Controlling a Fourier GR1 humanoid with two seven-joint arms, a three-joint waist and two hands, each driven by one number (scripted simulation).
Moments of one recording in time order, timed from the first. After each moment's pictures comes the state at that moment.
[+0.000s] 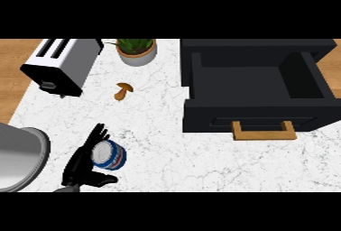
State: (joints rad) left arm -0.09 0.09 0.18 -0.87 0.09 -0.38 -0.38; right arm 0.41 -0.04 -0.77 -2.19 -0.52 0.56 0.20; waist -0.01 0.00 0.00
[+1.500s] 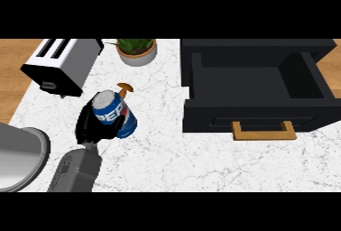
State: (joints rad) left arm -0.29 0.00 0.14 -1.12 0.33 -0.08 -0.22; right arm 0.45 0.00 -0.77 -2.25 -0.58 0.55 0.24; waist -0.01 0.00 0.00
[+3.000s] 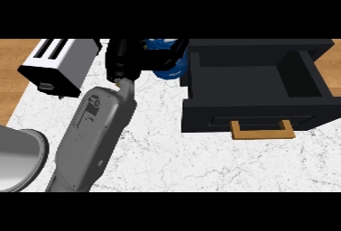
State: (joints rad) left arm -0.82 0.00 -0.08 -1.27 0.23 0.43 0.19; right arm 0.45 -0.02 -0.72 -2.27 -0.58 0.49 0.25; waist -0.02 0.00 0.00
